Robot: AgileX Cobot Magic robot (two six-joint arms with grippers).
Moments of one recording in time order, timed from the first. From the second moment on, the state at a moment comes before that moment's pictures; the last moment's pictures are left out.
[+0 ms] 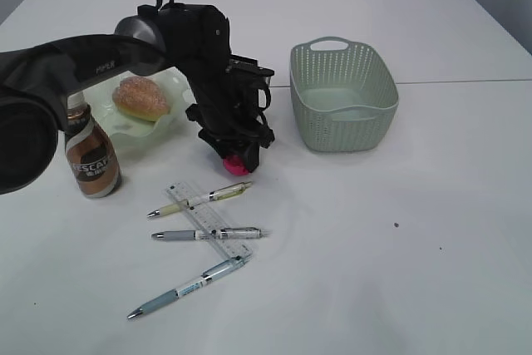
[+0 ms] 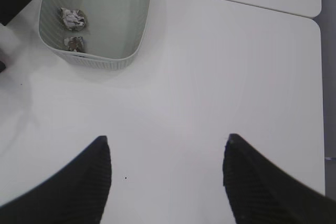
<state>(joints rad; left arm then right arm) -0.49 2.62 -2.31 -0.15 1.15 0.14 0.26 1.46 -1.66 -0.22 1.26 0.06</state>
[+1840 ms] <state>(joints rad) -0.49 2.38 -2.31 -0.09 1.12 0.11 0.26 1.46 -1.66 -0.23 1.26 0.06</state>
